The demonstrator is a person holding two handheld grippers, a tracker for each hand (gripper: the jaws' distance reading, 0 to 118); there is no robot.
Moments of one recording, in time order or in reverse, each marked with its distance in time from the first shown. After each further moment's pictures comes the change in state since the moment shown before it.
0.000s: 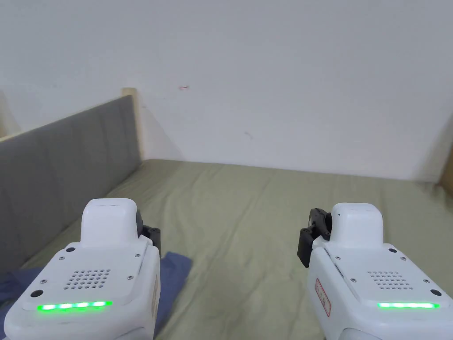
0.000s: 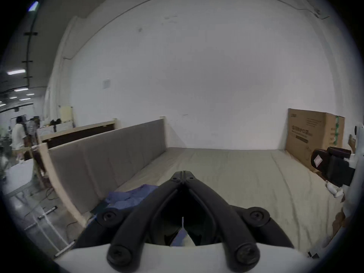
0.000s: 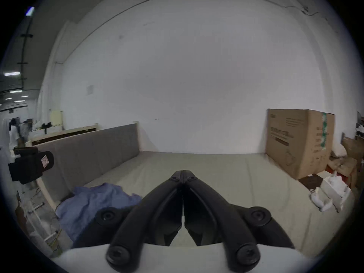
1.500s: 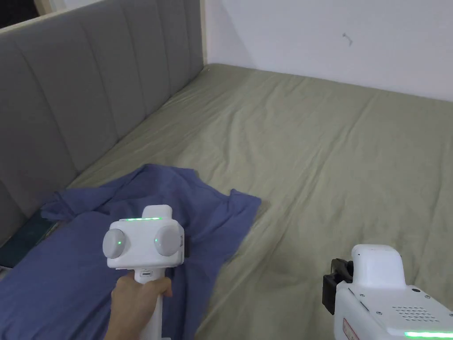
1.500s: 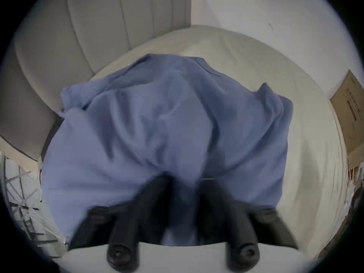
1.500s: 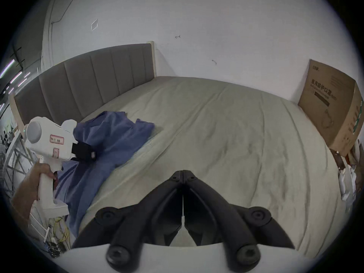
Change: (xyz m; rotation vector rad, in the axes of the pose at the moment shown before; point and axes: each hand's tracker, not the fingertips) left arm -0.093 -0.223 -0.308 -0.886 0.075 0.103; right arm -0.056 -0.149 -0.154 -0.551 0.086 0.050
